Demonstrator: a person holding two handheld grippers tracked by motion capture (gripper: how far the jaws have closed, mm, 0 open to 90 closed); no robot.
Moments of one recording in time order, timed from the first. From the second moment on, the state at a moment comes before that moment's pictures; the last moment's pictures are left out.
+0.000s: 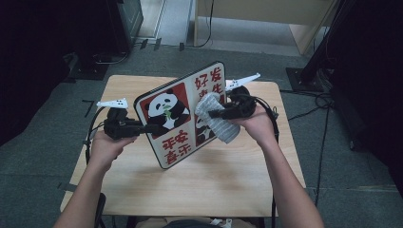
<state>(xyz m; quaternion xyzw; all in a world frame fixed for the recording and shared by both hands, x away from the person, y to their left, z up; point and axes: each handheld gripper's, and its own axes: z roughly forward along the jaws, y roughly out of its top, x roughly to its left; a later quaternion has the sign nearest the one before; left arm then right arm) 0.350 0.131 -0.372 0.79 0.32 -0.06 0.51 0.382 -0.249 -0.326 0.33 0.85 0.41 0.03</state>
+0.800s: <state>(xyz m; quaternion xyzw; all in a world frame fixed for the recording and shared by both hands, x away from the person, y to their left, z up) 0.351 0.132 -0.374 0.79 0.32 -0.07 0.52 0.408 -0.187 -0.227 0.28 0.86 0.41 0.08</state>
